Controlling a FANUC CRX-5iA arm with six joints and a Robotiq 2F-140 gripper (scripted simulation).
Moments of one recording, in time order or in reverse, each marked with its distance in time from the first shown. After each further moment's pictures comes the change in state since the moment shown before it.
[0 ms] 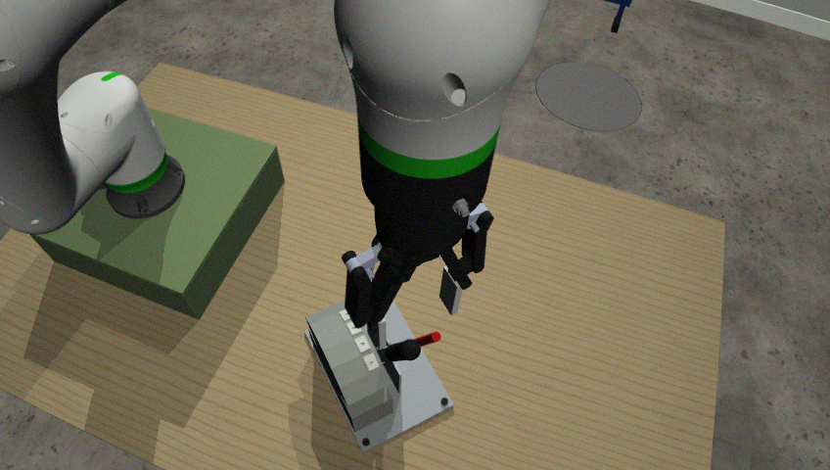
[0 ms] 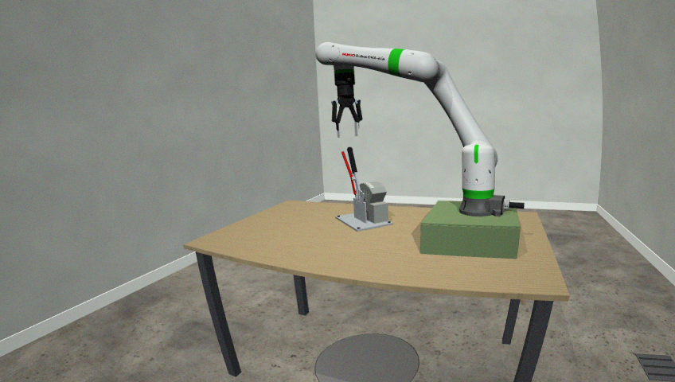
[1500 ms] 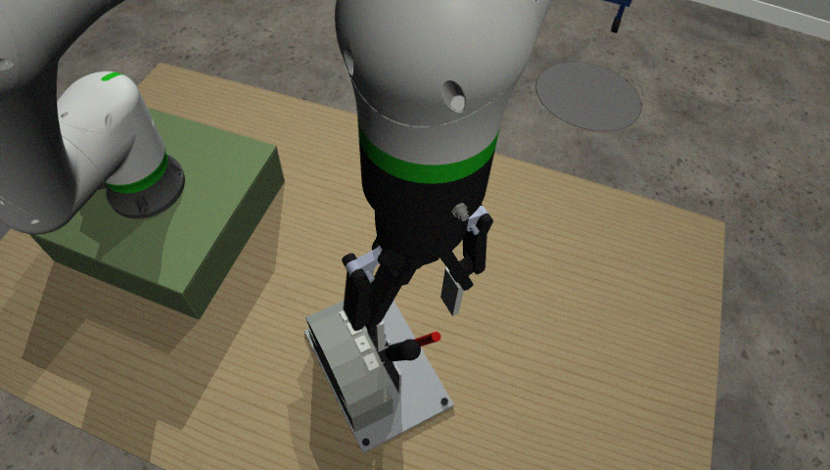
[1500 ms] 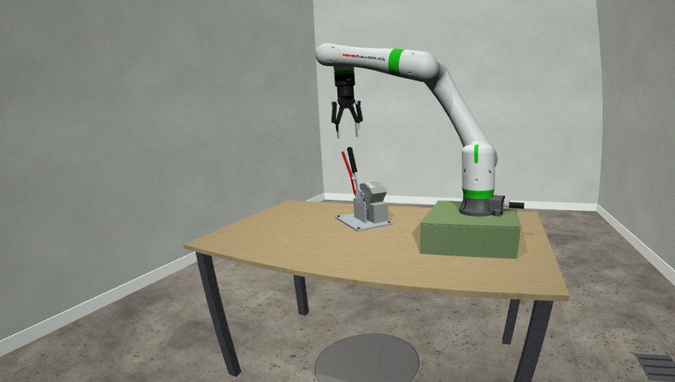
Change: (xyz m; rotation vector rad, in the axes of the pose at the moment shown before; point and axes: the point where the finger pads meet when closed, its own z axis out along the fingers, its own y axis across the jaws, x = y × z) arm 0.000 0.000 0.004 0.000 0.000 0.000
